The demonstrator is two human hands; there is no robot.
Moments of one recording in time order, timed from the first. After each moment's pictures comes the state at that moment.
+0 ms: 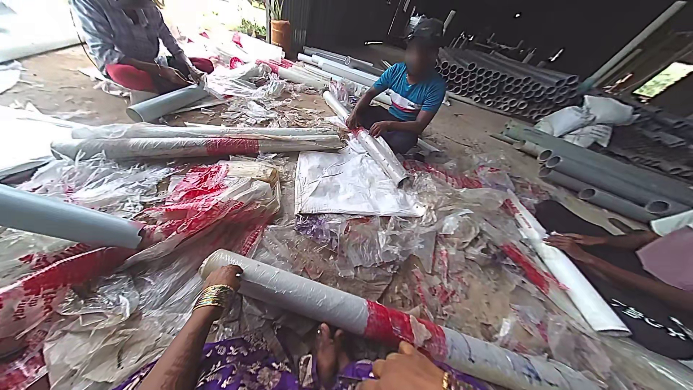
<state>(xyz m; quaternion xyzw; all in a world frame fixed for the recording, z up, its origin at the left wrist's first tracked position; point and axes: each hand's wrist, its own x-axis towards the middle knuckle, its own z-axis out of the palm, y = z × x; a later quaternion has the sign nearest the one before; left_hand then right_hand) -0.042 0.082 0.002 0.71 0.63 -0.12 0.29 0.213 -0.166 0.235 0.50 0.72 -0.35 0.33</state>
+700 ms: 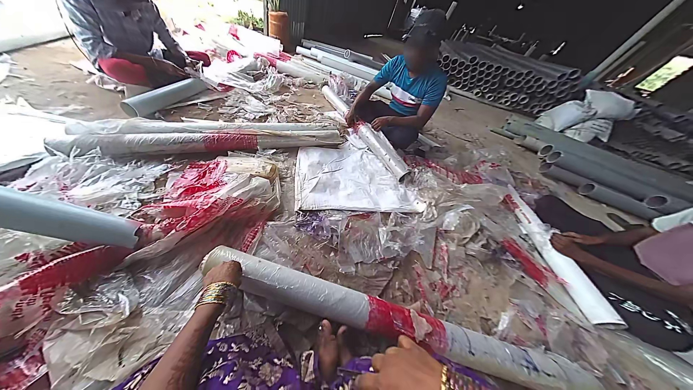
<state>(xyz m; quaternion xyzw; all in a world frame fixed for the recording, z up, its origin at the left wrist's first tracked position) -0.032 0.080 0.010 0.69 0.66 -0.15 0.26 0.209 -0.157 0.234 0.50 0.71 -0.35 0.34</state>
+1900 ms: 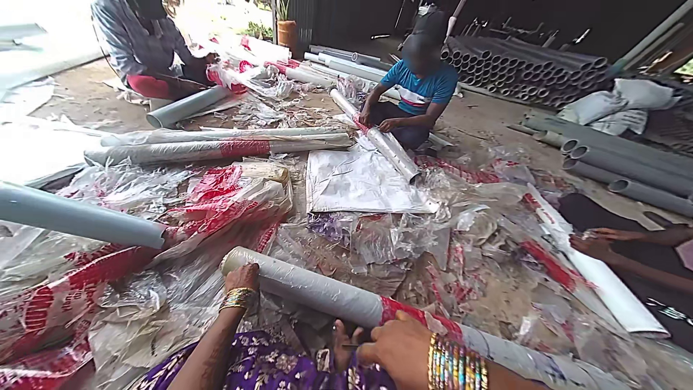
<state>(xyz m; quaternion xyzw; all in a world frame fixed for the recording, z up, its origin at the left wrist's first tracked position) -0.034 0.064 0.006 0.70 0.66 -0.12 0.24 0.195 -0.125 0.242 0.49 0.71 -0.34 0.37</state>
